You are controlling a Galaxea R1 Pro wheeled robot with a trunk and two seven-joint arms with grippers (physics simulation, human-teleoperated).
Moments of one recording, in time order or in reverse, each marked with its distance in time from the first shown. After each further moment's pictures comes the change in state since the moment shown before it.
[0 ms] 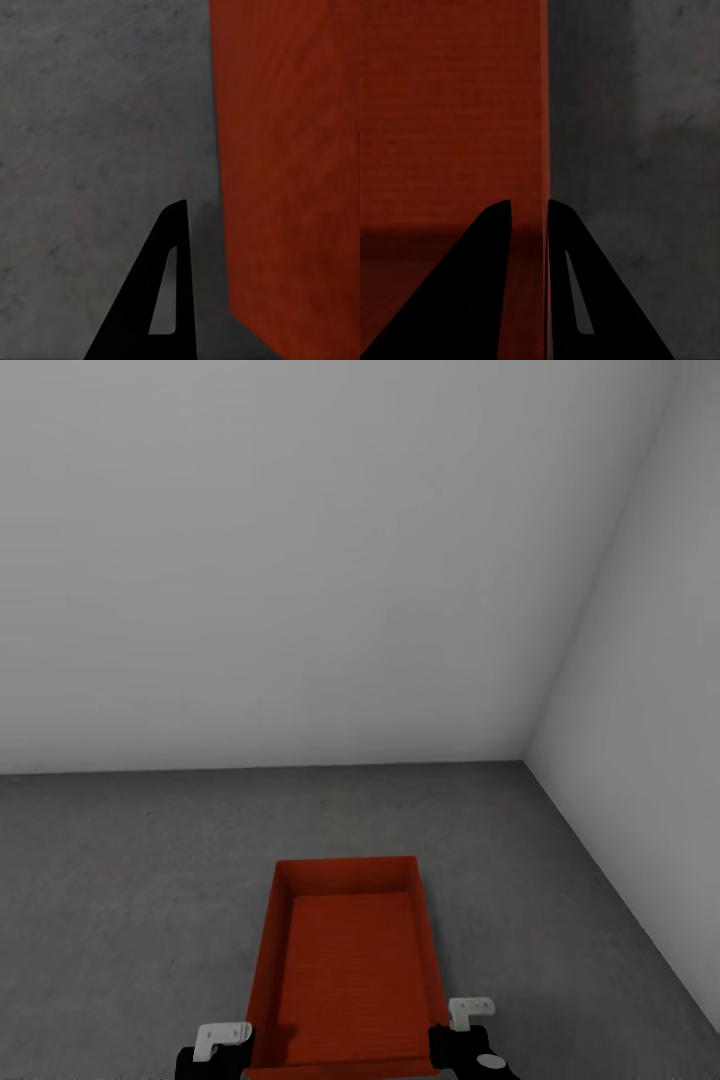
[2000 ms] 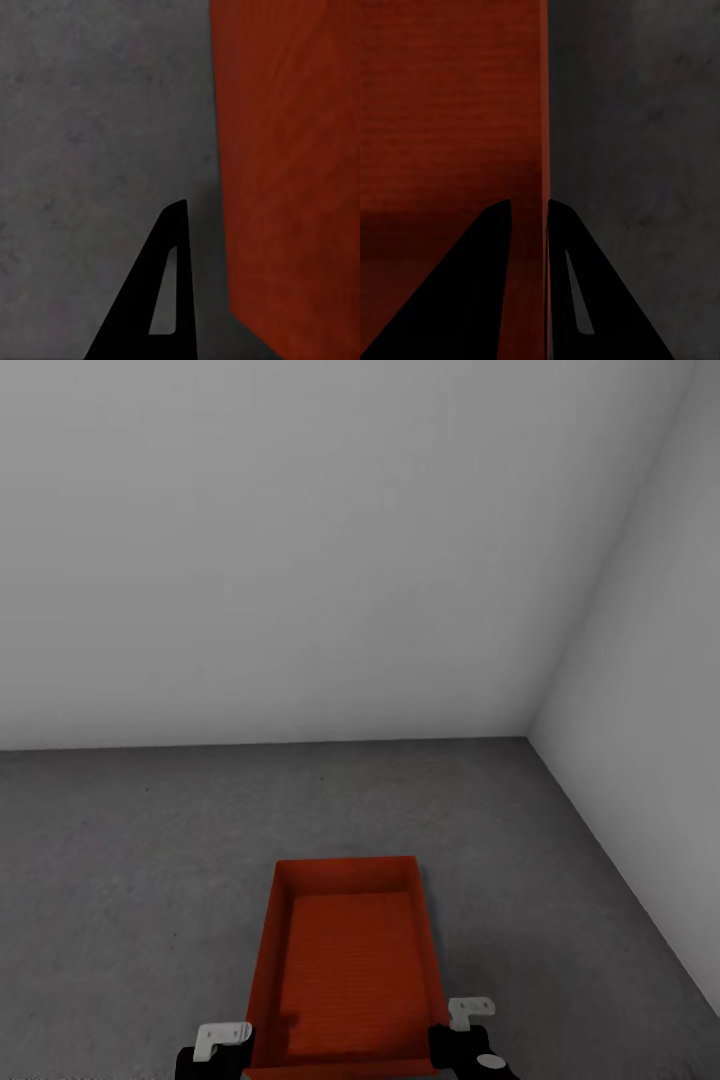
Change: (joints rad) left arm 0.000 0.000 0.001 0.000 0.000 0.000 0.000; right arm 0.000 0.001 -0.001 0.000 0.000 0.000 0.000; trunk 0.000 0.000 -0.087
